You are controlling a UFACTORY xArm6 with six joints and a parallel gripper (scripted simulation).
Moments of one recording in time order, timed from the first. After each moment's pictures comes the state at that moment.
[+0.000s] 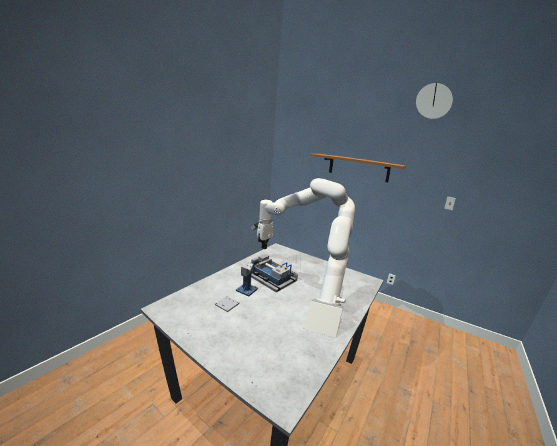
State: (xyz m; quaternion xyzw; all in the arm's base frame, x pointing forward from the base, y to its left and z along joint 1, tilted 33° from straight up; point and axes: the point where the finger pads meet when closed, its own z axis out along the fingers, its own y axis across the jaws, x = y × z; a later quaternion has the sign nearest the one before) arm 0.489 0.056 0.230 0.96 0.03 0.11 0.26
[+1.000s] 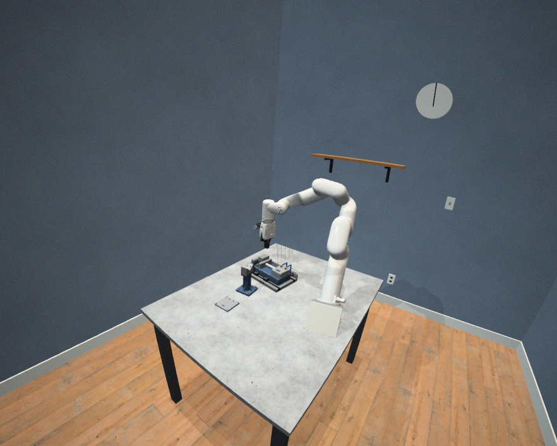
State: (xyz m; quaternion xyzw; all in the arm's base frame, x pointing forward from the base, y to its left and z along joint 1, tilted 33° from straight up) arm 0.487 0.038 0.239 0.96 0.03 0.11 0.26
